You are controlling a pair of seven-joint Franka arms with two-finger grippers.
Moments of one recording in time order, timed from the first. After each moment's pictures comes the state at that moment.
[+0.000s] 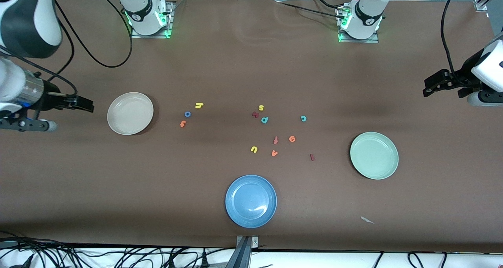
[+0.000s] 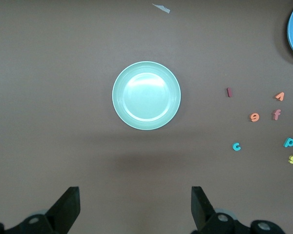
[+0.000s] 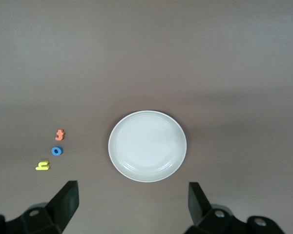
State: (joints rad) left arm -0.05 0.08 0.03 -1.52 -0.01 1.57 -0.01; right arm 0.12 0.23 -0.09 -1.56 0.00 1.65 0.09
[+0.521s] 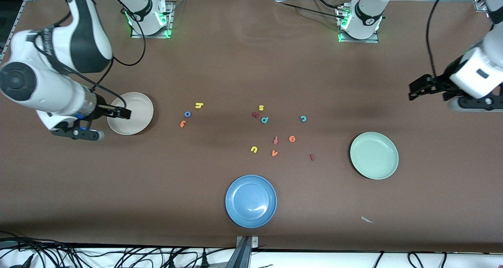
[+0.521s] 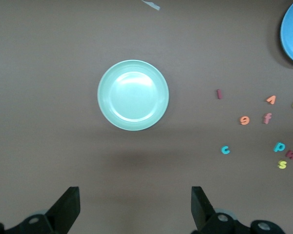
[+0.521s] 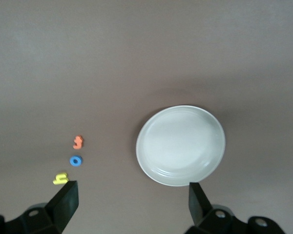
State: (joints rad) left arm -0.07 0.11 -0.03 -1.53 -0.01 1.59 -0.13; right arm 0.25 0.29 -0.08 -1.64 0.00 1.76 0.33
